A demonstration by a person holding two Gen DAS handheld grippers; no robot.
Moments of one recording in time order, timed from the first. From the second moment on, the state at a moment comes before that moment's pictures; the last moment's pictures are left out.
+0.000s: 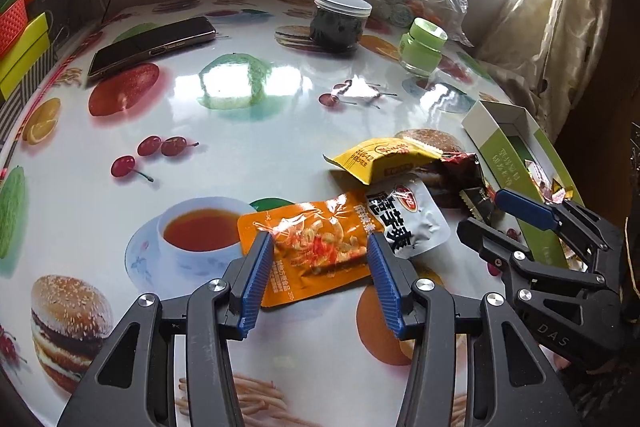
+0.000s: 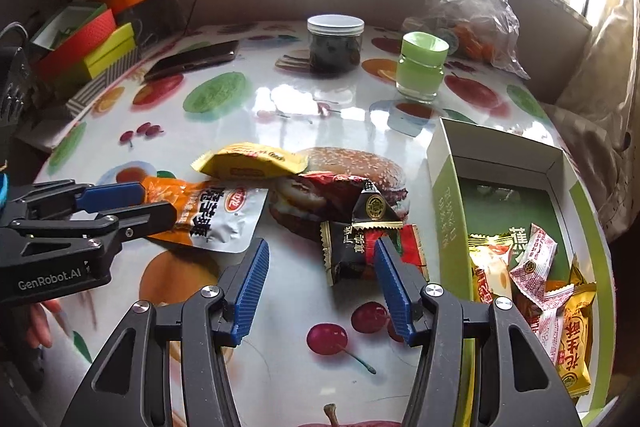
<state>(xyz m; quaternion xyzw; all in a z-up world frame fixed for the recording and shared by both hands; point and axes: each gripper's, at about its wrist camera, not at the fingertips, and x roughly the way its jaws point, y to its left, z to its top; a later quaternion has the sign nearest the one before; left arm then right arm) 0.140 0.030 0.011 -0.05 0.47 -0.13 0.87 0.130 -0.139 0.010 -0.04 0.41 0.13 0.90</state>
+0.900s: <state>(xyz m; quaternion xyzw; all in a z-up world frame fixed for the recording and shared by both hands) 0.138 0.032 0.023 0.02 0.45 -0.14 0.88 0.147 -0.137 0.006 -0.15 0.43 0.15 0.88</state>
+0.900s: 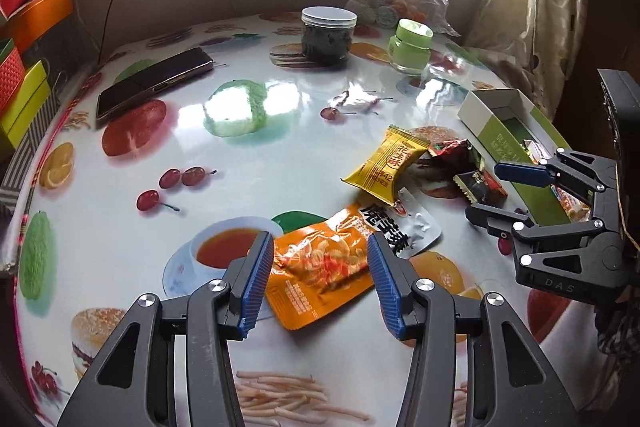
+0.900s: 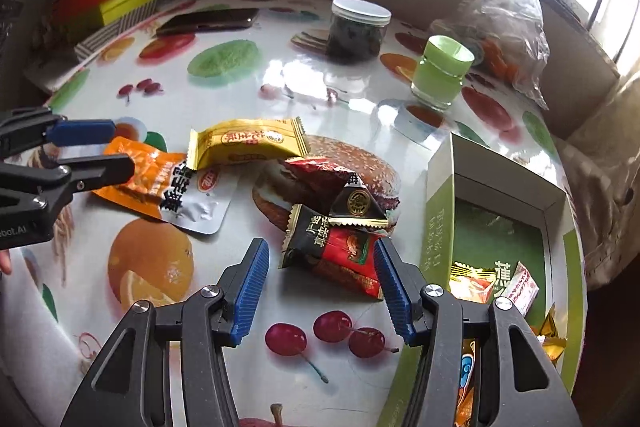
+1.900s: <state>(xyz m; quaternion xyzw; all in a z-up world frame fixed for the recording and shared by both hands) 0.130 0.047 0.019 0.00 0.47 -0.14 0.87 0.139 -0.110 0.006 -0.15 0.44 0.23 0.85</state>
